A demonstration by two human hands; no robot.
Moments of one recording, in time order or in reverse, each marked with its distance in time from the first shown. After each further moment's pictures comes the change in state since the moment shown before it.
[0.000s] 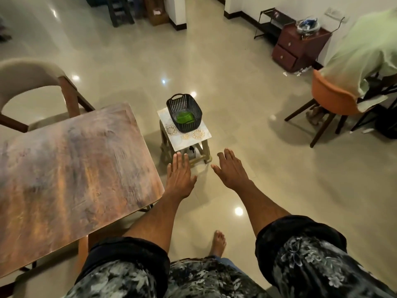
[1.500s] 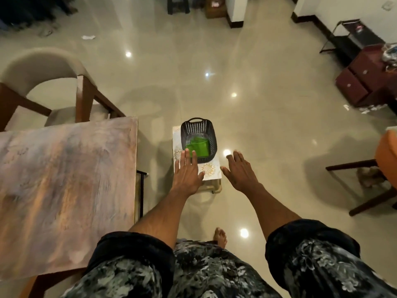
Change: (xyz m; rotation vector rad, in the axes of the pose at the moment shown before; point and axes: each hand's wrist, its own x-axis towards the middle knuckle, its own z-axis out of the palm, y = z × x) left_hand 0.323 0.049 -0.076 -0.054 0.055 -0.265; right_hand 0.352 0.114 -0.086 -0.057 -0.132 -0.274
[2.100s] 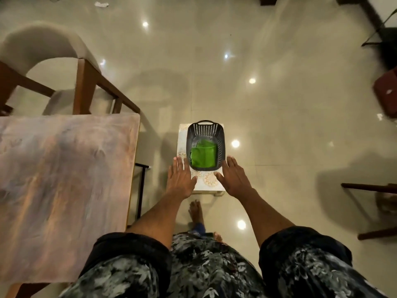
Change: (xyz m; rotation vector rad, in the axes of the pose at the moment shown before) left_hand 0.106 -0.036 -0.005 -0.063 -0.144 -0.209; right_hand 0.134 0.001 0.004 0.034 -0.197 -0.079
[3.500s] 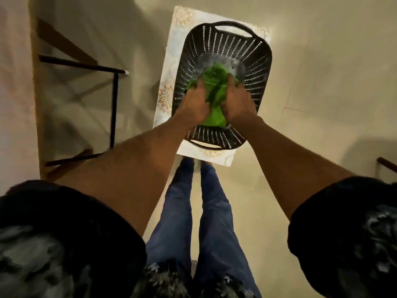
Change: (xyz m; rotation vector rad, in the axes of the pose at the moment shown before) left_hand 0.348 -0.010 0.128 -0.459 -0.134 -0.179; right_hand 0.351 0.088 0.144 -0.052 -0.277 0.091
